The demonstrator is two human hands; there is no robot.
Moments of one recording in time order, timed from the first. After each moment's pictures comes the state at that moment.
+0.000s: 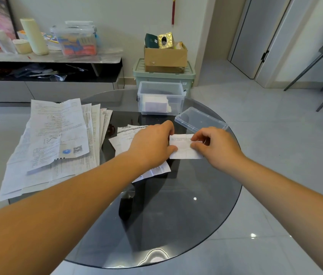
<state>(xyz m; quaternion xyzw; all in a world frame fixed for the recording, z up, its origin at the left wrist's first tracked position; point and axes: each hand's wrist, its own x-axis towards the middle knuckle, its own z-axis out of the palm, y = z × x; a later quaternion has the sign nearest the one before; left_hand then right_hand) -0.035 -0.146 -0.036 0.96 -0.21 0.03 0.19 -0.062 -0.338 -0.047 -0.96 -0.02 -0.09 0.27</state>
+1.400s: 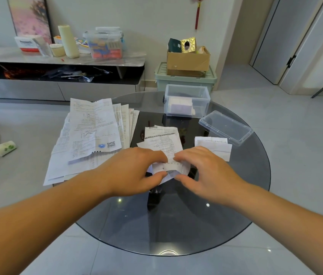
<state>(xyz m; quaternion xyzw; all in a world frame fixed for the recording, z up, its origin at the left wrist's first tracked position) -0.097 -0.030 -0.035 0.93 -0.33 0.02 0.14 -0.113 -0.261 -0.050 -0.94 -0.26 -0.06 0.21</state>
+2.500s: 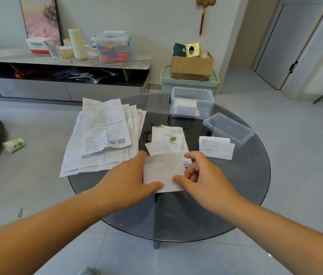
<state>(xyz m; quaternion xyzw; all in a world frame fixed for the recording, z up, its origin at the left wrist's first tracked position) -0.146 -0.017 -0.042 0.96 -0.12 -0.05 0.23 -0.150 -0.232 -0.053 -0.92 -0.07 0.01 0.39</state>
